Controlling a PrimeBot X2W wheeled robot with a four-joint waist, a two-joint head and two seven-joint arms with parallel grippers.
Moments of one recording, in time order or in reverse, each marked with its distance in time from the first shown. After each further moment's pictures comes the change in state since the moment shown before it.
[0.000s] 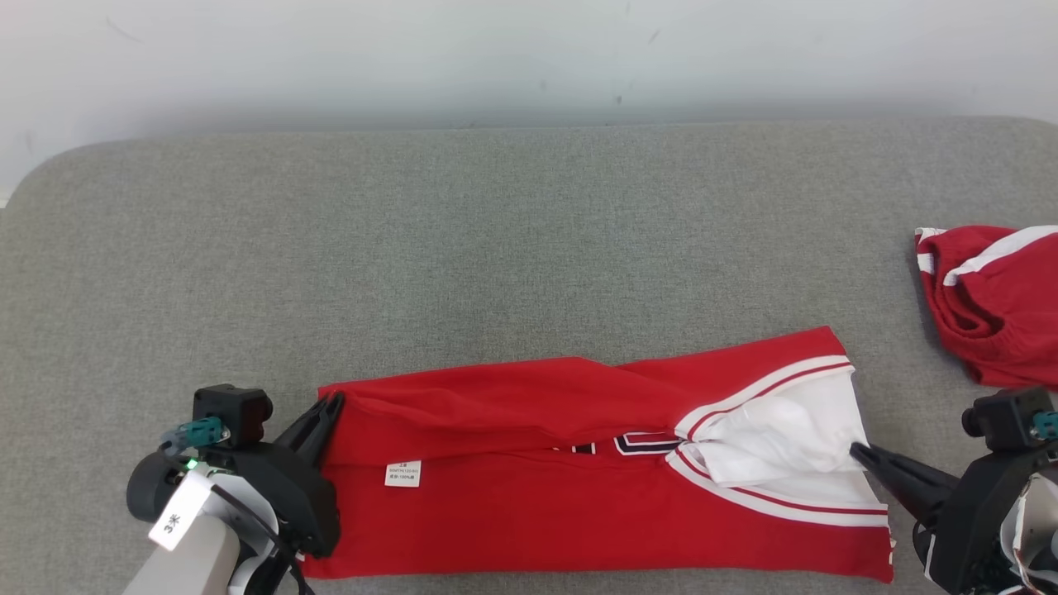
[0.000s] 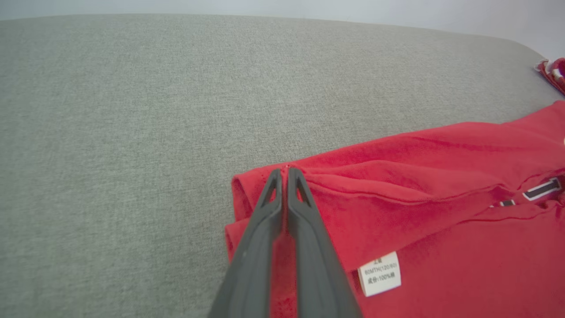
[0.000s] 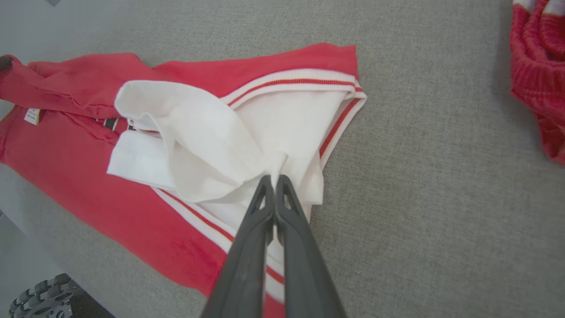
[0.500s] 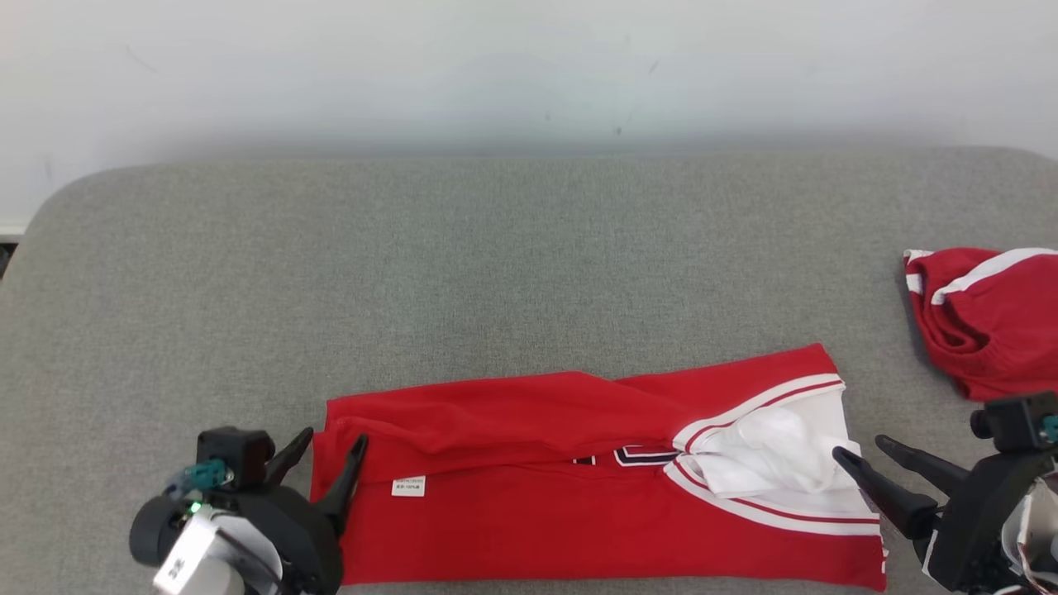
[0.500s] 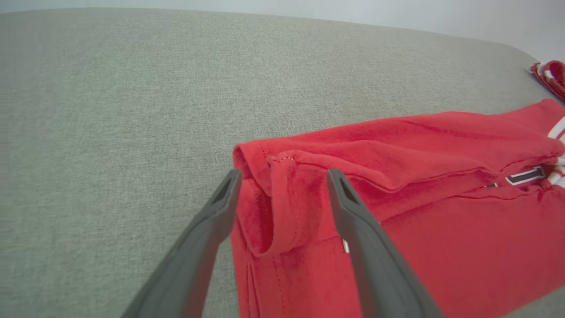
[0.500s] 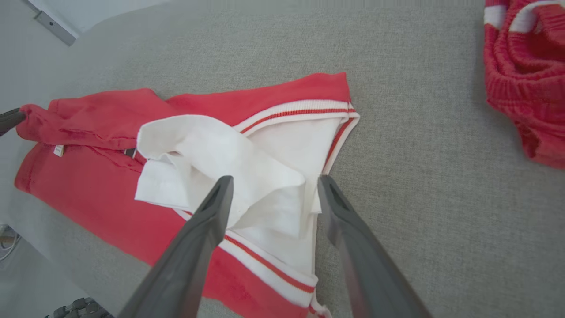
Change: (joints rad) left arm 0.088 -0.001 0.005 -0.046 -0.003 0.028 -0.006; right arm 0.007 0.016 0.000 0.030 0.063 0.000 -0.014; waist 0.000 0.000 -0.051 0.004
